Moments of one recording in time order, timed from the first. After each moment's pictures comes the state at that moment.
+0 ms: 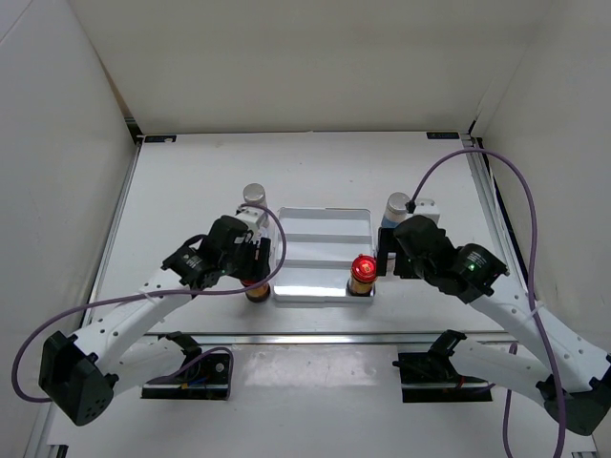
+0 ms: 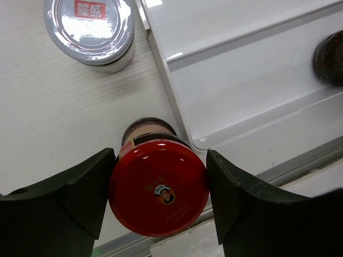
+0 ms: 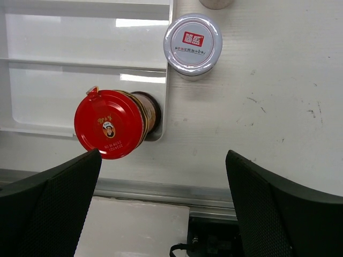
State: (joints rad) left arm -0.64 1.02 0.78 -0.58 -0.04 -0.29; right arm 0.80 0.91 1.02 -1.01 0.38 0.62
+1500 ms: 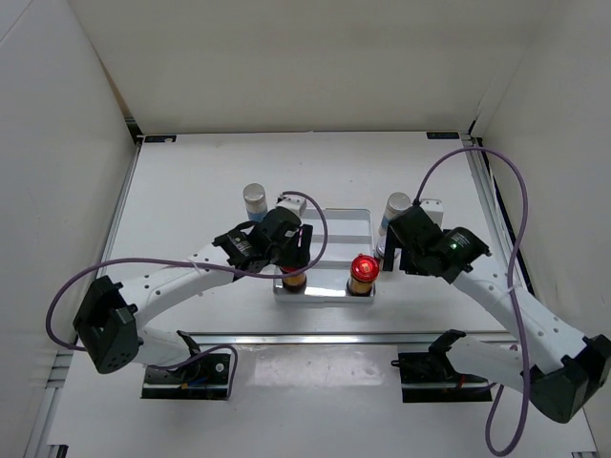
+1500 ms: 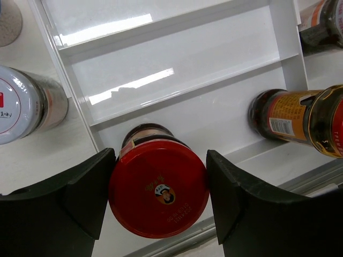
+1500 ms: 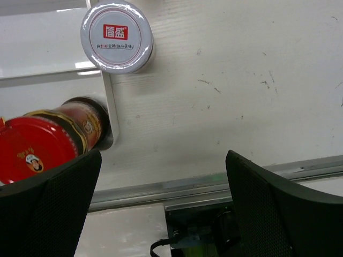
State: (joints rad) left arm -0.88 1.34 1.01 -0.47 -0.22 -0.49; right arm 0.70 1.01 1.02 -1.11 0.45 0.66
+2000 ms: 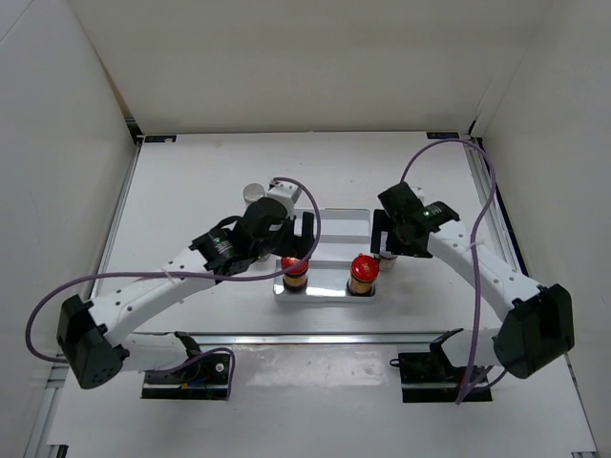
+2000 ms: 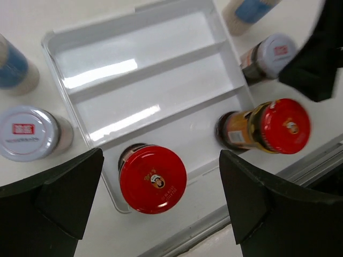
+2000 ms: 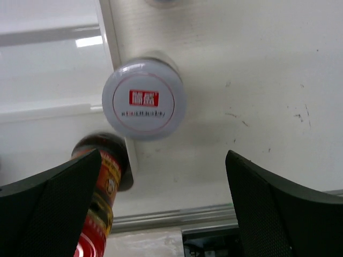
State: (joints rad) left arm -0.88 1.25 1.06 -0.45 -0.21 -0.44; right arm 0.54 1.30 1.08 -0.95 0.30 0.54
